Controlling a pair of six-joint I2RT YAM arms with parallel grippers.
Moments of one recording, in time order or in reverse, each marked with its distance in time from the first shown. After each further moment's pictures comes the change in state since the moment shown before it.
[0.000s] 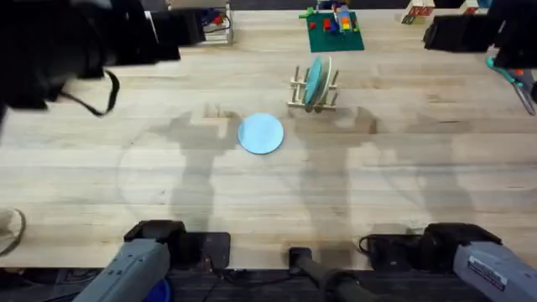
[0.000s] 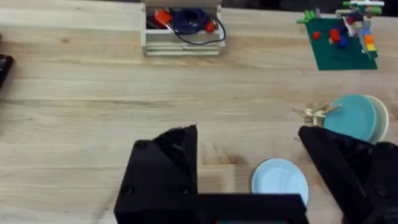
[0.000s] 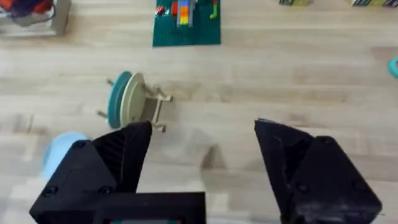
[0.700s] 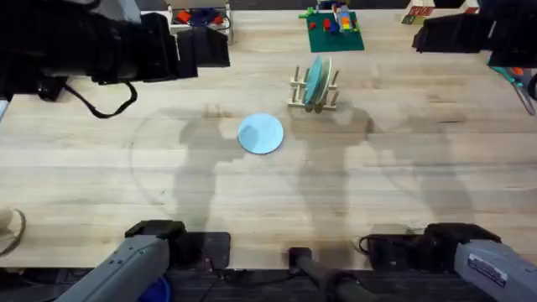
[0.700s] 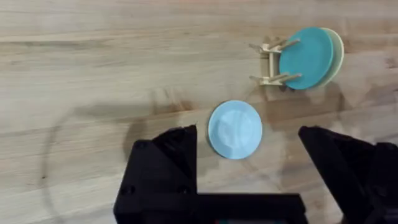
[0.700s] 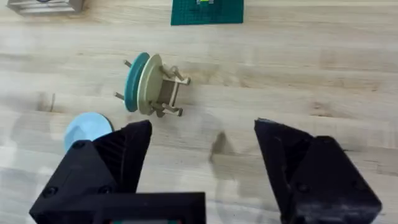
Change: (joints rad) left arm 0.000 0.124 0.087 -0.257 0.240 -0.011; right arm 0.000 0.062 0.055 -0.082 -0.076 0.000
